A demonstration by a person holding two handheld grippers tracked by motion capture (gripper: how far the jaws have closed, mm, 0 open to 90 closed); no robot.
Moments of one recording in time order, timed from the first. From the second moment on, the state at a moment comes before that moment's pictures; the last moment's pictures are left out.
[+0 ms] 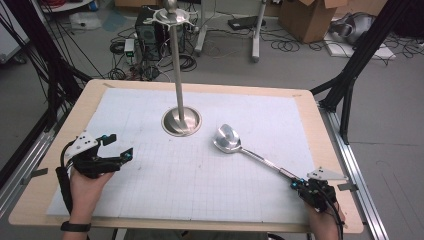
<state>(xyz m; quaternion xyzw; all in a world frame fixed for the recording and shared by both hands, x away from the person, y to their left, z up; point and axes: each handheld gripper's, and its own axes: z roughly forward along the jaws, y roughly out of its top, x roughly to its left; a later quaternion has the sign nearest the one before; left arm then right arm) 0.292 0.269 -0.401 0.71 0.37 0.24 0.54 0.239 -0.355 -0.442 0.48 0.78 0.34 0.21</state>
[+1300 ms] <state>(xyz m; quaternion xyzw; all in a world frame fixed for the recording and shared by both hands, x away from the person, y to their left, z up) 0.299 0.260 -0.400 0.72 0.36 0.24 0.54 0.361 -0.370 -0.441 0.55 0.74 0.32 0.22</state>
